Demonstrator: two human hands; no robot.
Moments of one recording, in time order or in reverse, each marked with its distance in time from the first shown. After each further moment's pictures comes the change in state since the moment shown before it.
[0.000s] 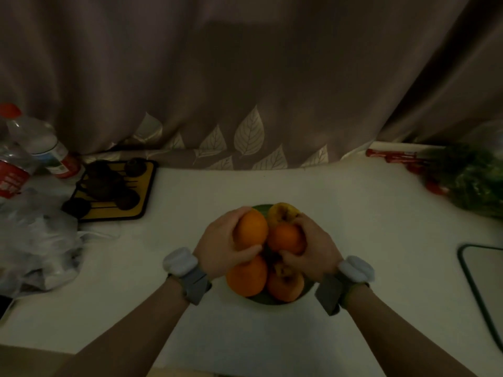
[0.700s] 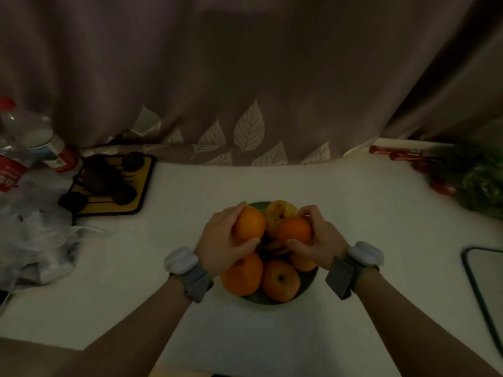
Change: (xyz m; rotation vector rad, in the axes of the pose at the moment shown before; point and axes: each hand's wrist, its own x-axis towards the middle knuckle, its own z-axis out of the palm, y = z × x) left_hand 0.007 -0.006 0.015 0.072 0.022 -0.115; right_hand 0.011 0.013 -0.024 0.155 -0.078 -0.044
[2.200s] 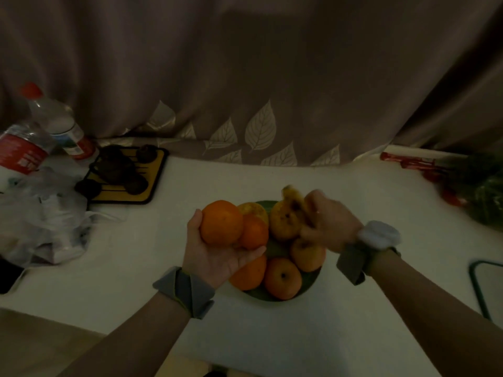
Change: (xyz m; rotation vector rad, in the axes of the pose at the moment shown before) left_hand -0.031 0.015 0.000 -1.916 -0.020 -0.567; right_hand 0.017 -0.034 -0.027 -0.434 -0.066 -0.064
